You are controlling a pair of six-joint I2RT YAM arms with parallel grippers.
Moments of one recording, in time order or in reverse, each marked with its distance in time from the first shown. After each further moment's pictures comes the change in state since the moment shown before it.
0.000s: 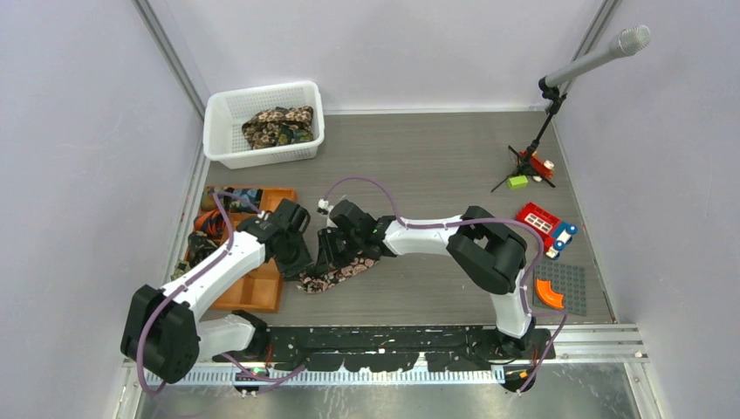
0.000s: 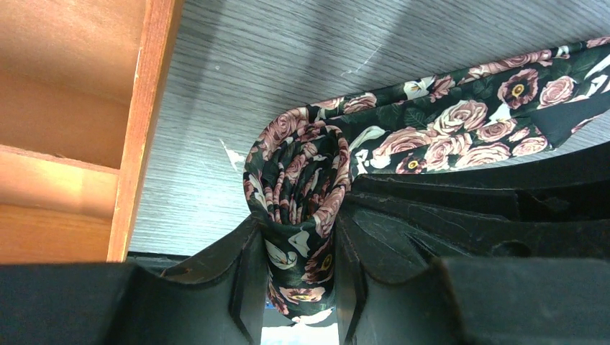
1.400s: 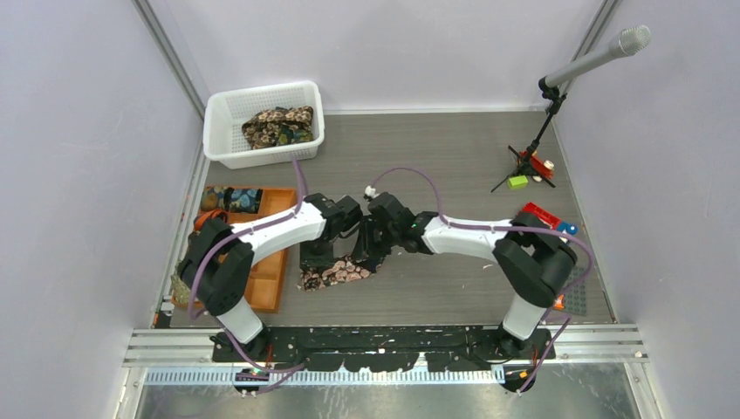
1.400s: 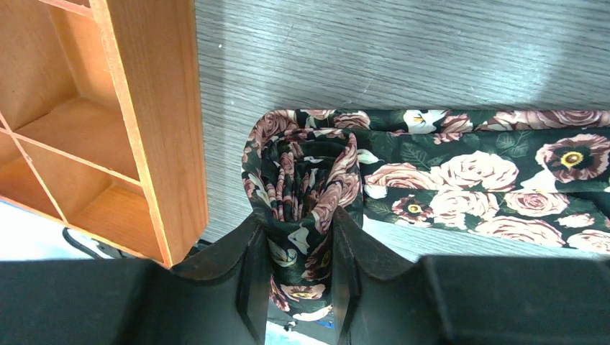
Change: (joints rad) left arm -0.267 0.454 0.325 -0.226 -0.330 0.019; right arm -0.119 -0.229 -0.243 -0.045 0.156 0.070
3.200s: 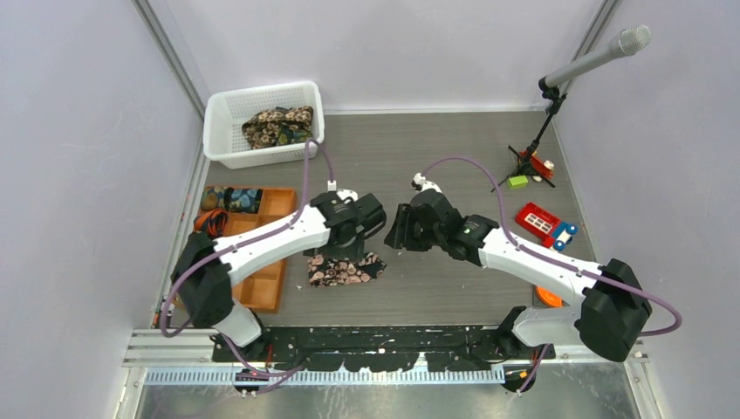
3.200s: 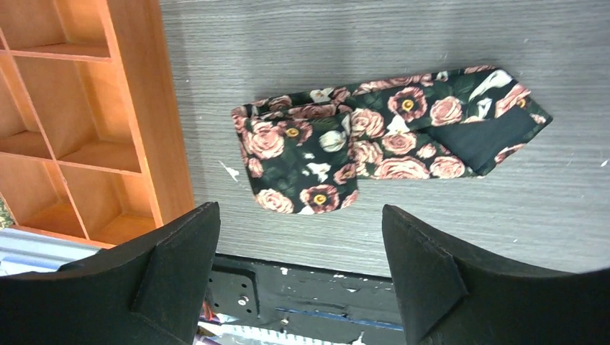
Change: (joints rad) left arm -0.206 -0.016 0.235 -0.096 -0.113 0.007; right arm -0.095 -0.497 -0.156 -0.273 0.265 -0.008
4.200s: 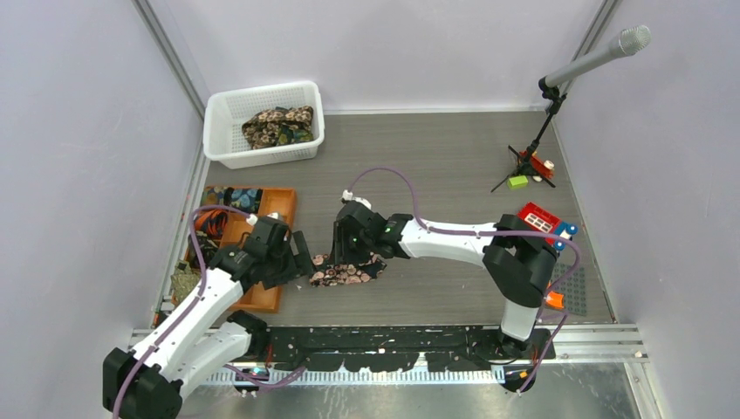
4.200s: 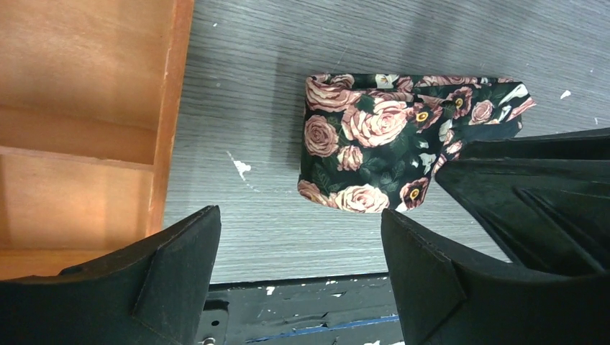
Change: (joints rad) left arm 0.488 -0.768 -0.689 0.370 0.411 0.099; right arm 0.234 0.523 0.351 0.075 -0.056 0.112
